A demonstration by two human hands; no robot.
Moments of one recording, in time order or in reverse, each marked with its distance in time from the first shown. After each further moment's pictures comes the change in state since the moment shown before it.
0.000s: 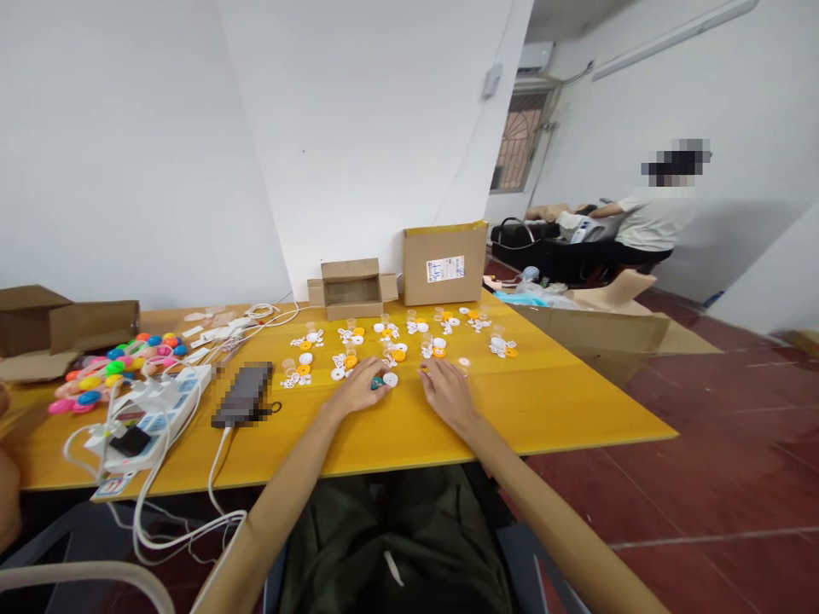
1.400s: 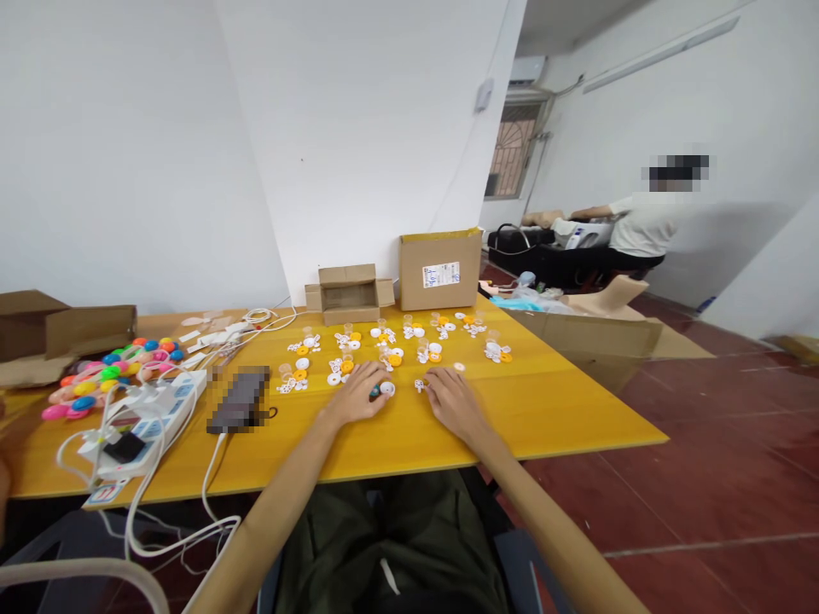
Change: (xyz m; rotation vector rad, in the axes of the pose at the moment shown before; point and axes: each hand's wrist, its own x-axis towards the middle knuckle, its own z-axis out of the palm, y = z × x) left_hand -0.006 0.016 -0.006 0.138 -0.034 0.104; right_hand -0.017 0.019 -0.006 -0.062 -0.030 -0.093
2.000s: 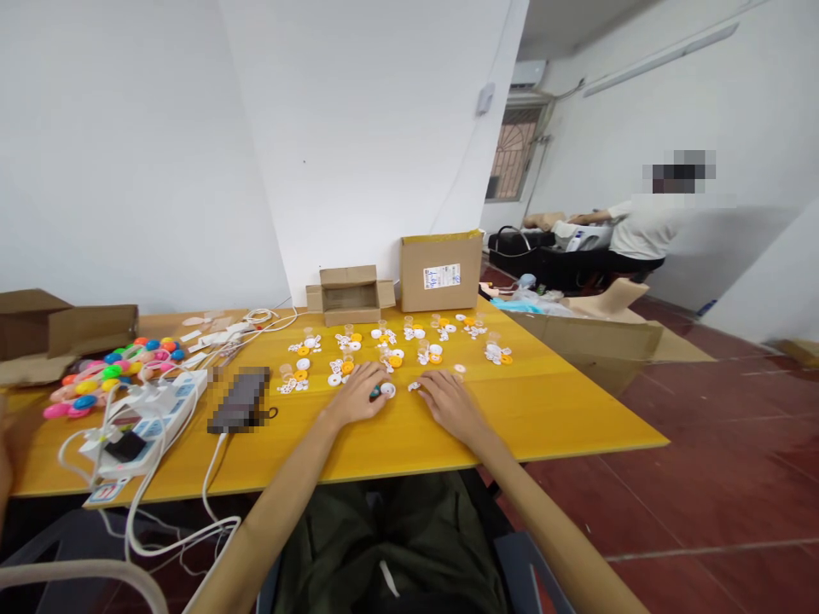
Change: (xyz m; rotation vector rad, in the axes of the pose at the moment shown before) left_hand 0.000 0.000 0.000 0.020 0.004 -0.017; right_hand 0.002 -0.003 -0.003 0.059 -0.078 -0.060
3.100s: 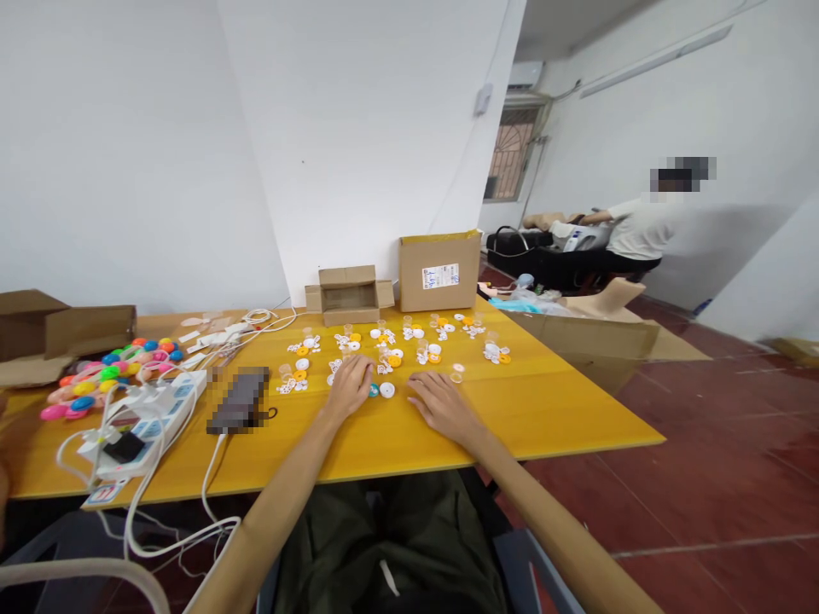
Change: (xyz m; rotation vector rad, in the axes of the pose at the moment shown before) left_hand 0.004 -0.011 0.001 0.087 0.384 -0.028; right_hand 0.007 -0.009 -0.009 0.024 -0.003 -0.187
